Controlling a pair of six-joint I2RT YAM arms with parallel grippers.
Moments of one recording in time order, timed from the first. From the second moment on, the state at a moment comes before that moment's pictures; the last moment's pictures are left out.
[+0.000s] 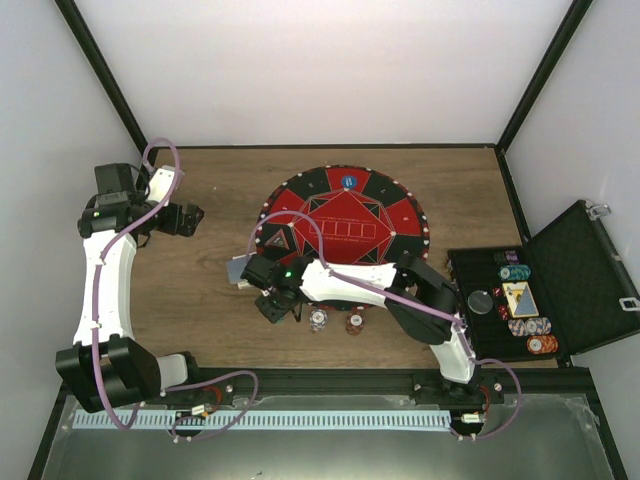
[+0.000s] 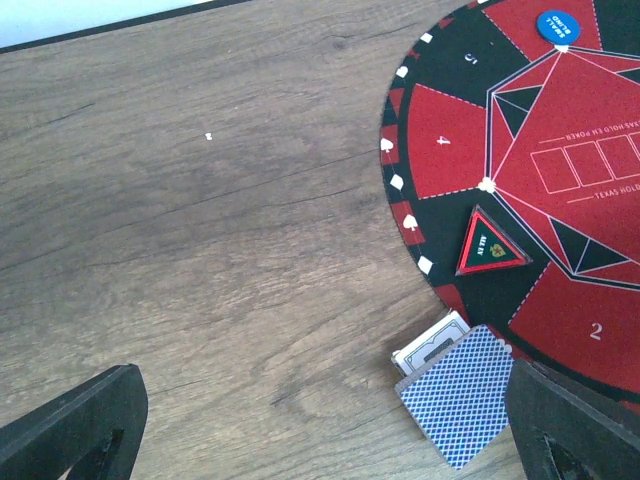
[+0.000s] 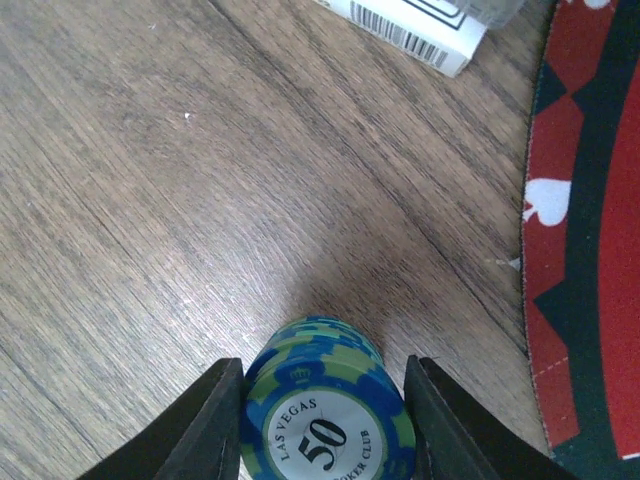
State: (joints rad) left arm 0.22 1.25 1.26 -0.88 0.41 0.40; right arm 1.17 2.03 1.51 -0.67 0.03 0.35
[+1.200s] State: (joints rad) left arm 0.23 1.23 1.27 -0.91 0.44 0.42; right arm 0.79 2.20 1.76 -0.73 0.09 0.25
